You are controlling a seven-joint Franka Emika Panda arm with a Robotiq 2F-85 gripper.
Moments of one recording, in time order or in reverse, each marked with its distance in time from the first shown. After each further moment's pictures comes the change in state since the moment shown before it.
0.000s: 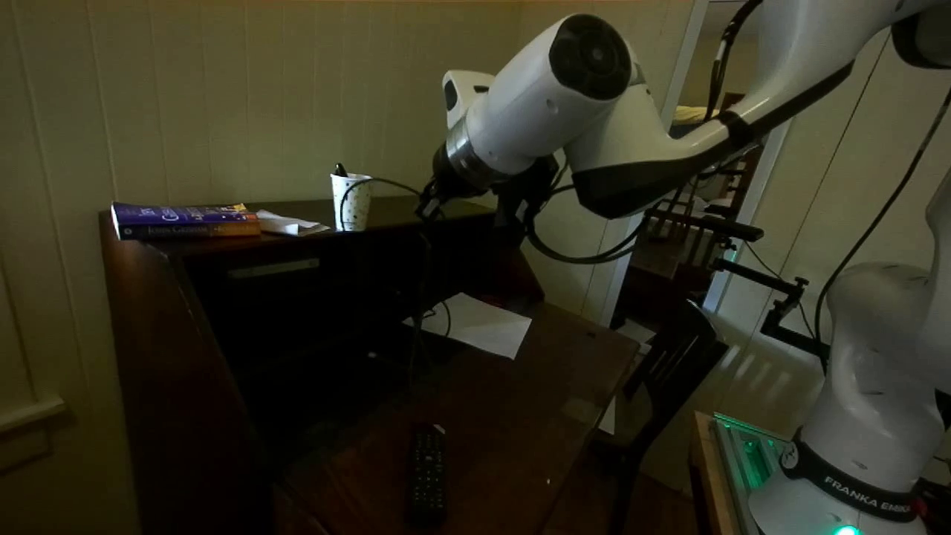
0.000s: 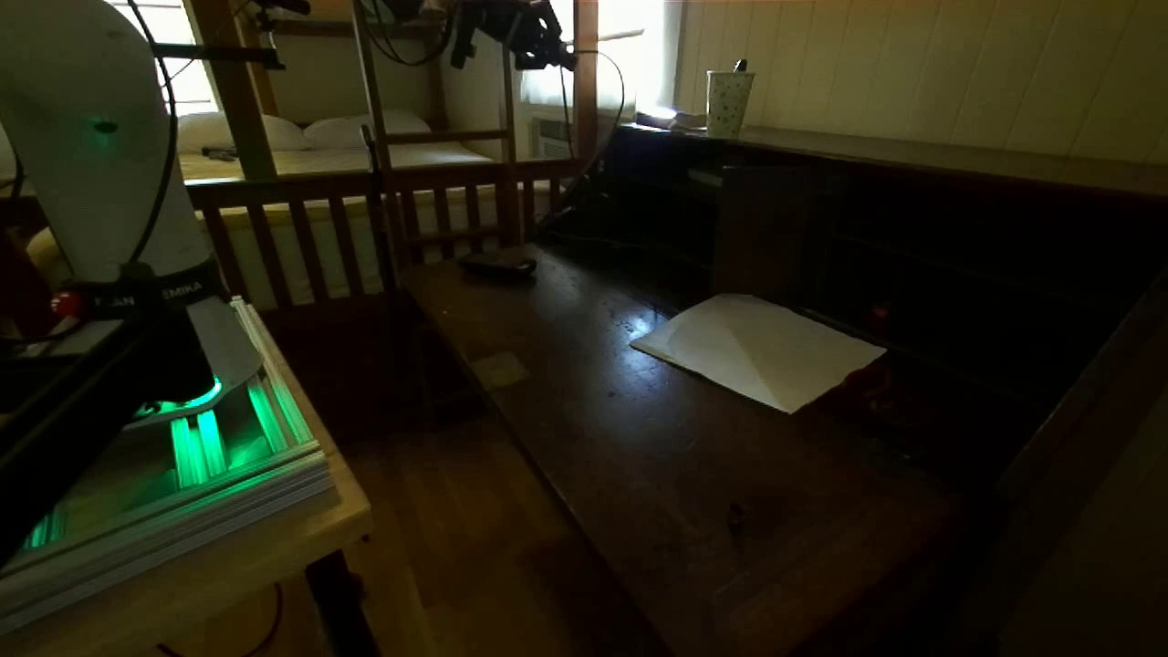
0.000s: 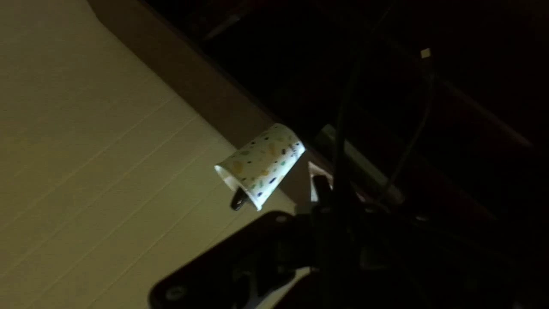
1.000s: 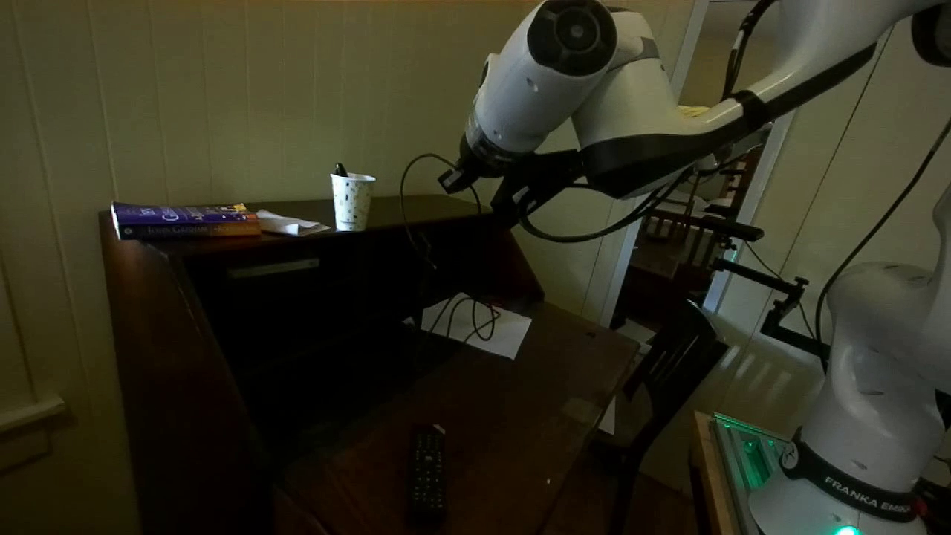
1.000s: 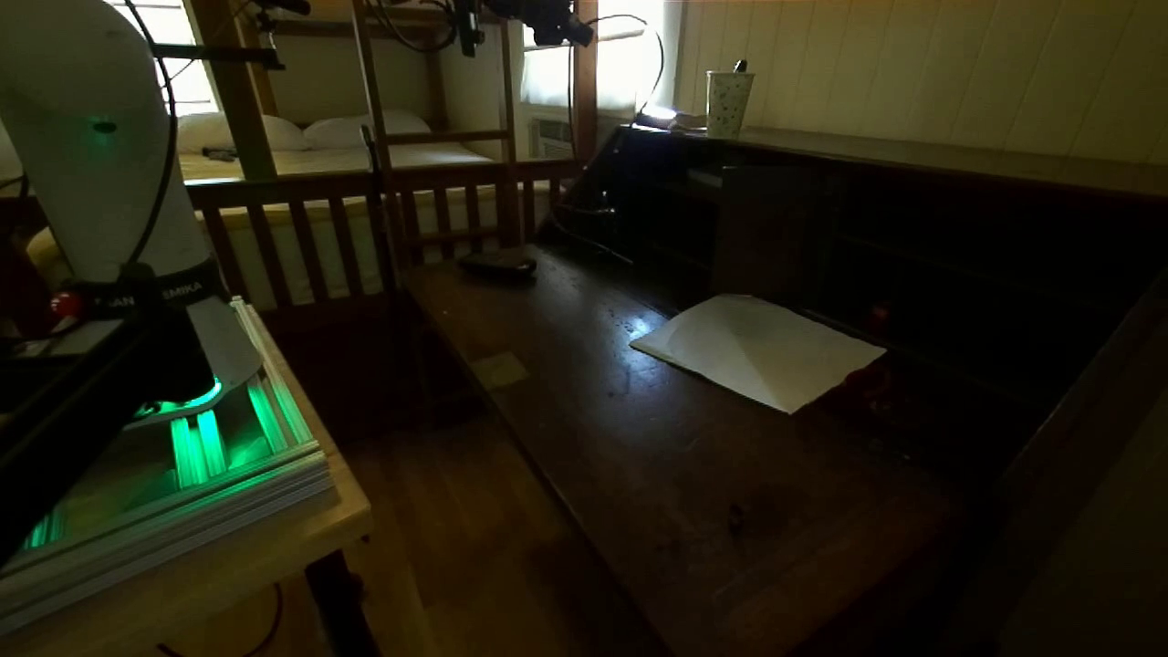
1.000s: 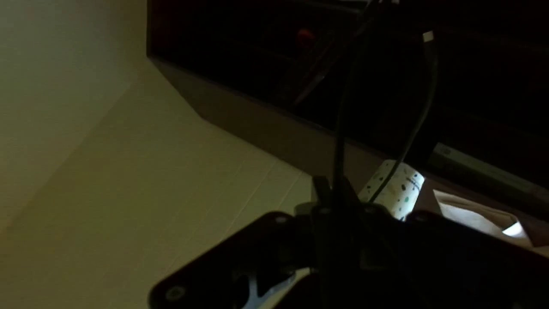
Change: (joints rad) arm -0.005 -0.045 -0.018 0.002 0.083 -0.221 0.264
